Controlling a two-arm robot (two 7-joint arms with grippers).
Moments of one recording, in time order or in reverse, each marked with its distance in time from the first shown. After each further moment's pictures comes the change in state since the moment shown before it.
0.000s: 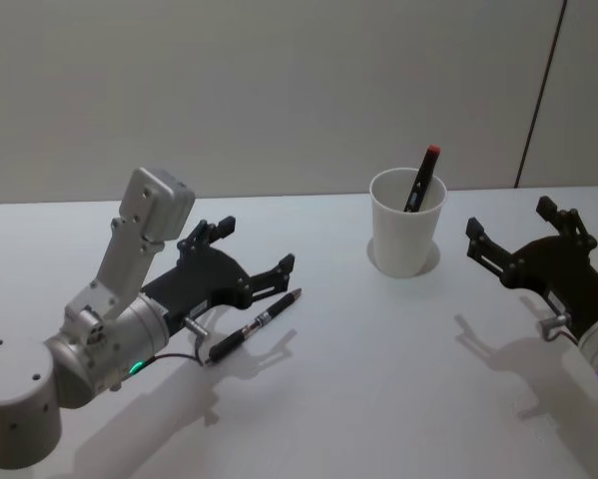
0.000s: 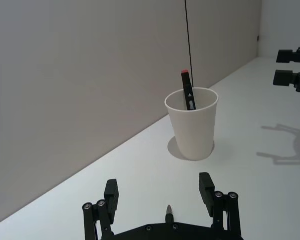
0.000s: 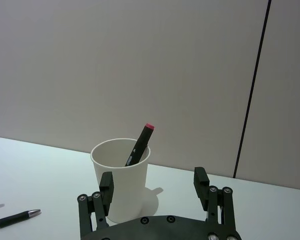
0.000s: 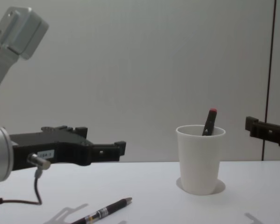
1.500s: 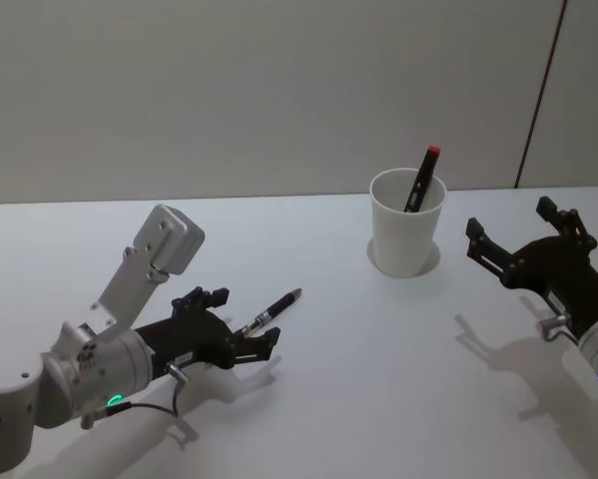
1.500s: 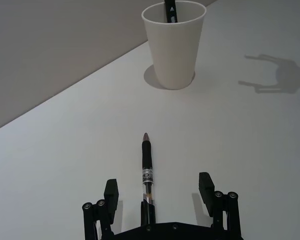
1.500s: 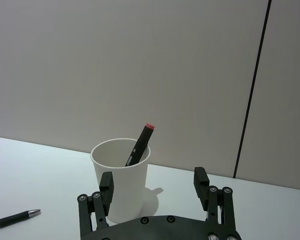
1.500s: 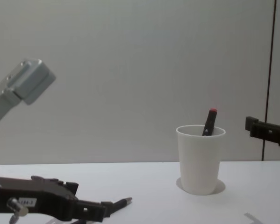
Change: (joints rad) left arm 0.003 0.053 -0.005 0.018 0.000 0.236 -0.134; right arm 0.000 0.000 0.000 0.000 0.000 0.000 0.000
